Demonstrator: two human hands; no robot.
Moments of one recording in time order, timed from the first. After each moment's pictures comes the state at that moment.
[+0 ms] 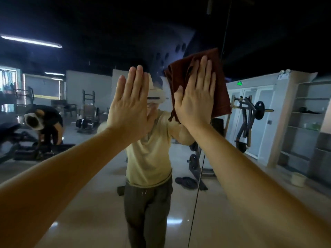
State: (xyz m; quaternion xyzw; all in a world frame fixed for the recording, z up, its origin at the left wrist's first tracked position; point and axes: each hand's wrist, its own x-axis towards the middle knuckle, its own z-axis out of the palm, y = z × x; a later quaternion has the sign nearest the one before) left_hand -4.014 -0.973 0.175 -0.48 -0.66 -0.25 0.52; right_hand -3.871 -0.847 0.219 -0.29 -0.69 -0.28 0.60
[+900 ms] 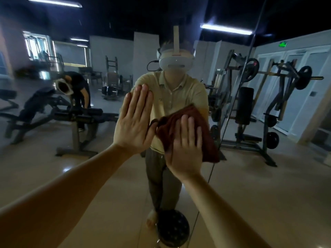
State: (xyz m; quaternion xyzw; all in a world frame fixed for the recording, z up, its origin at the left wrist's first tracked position) left_hand -4.056 -0.969 0.008 -0.54 -0.59 -0.29 0.53; right_hand -3.888 -0.864 -0.056 -0.21 -0.79 -0.23 0.53
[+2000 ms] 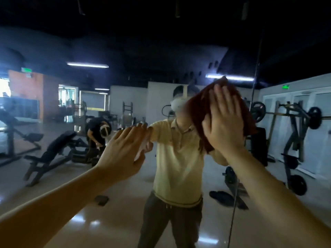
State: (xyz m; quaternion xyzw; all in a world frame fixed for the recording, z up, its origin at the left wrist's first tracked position) left_hand -4.073 -1.084 0.103 -0.53 -0.66 -0.20 0.50; right_hand -3.865 -0.844 0.187 -0.20 -0.75 -0.30 0.56
